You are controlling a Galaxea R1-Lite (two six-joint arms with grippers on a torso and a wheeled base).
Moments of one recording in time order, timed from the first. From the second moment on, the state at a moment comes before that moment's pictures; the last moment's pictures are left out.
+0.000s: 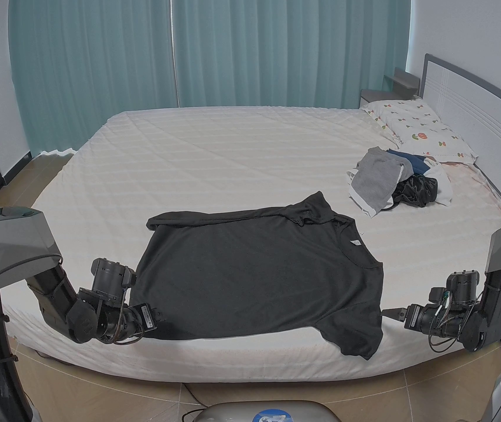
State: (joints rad) left arm -0.23 2.15 -0.60 -0.61 0.09 -0.58; right arm -0.02 2.31 -0.30 -1.31 0.35 0.38
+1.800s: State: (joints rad) left arm -0.11 2.15 -0.62 -0.64 -0.08 -0.52; right arm 0.10 2.40 -0.48 -1.29 0.29 0.38
